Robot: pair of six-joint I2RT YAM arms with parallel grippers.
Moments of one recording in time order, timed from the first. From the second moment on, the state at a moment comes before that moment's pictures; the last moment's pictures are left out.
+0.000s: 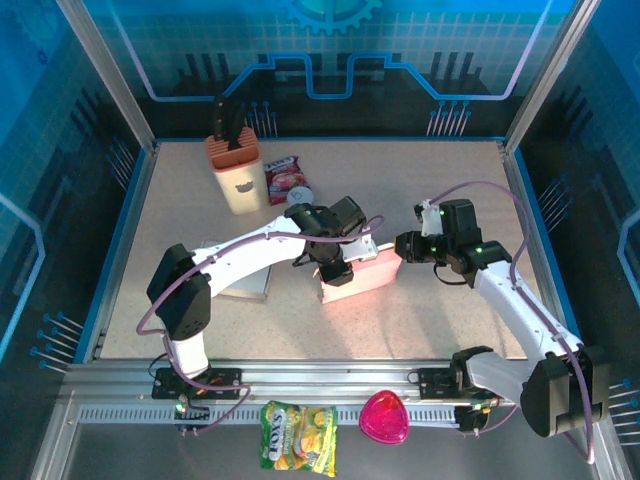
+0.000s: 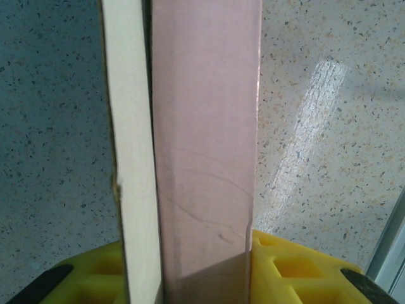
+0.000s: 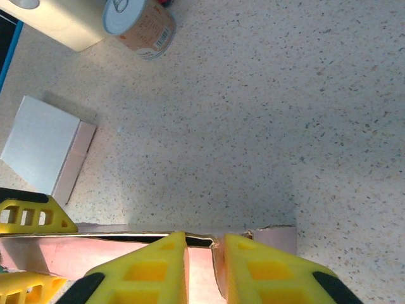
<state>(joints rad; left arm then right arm) -0.84 1.81 1.53 -0.99 0.13 0.31 0.22 1.10 0.81 -0.53 -0.39 0.29</state>
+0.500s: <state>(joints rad) -0.84 1.81 1.53 -0.99 0.13 0.31 0.28 1.12 0.84 -0.58 -0.25 0.27</state>
